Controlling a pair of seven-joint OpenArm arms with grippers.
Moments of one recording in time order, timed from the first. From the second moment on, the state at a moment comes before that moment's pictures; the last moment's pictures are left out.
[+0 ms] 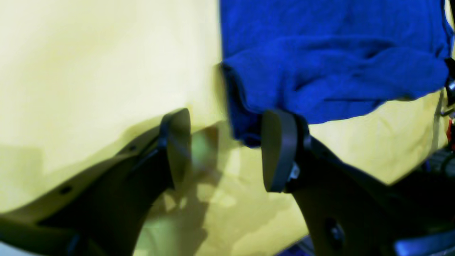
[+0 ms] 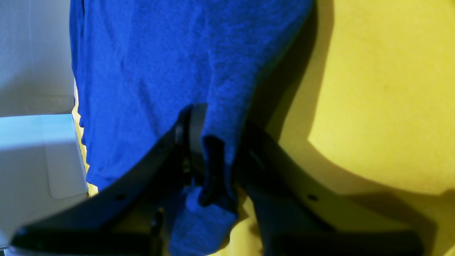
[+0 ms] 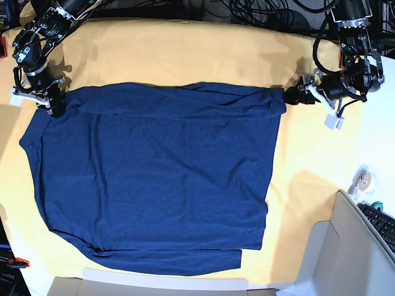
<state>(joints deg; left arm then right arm) 8.3 -22.3 -21.8 84.2 -57.0 -24.5 72.5 -3.2 1.8 52.7 86.7 51.7 6.1 -58.0</state>
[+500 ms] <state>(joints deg) 7.0 -18.6 -21.8 84.0 -57.5 -24.7 73.4 -3.2 1.9 52.7 86.7 51.9 6.1 -58.1</state>
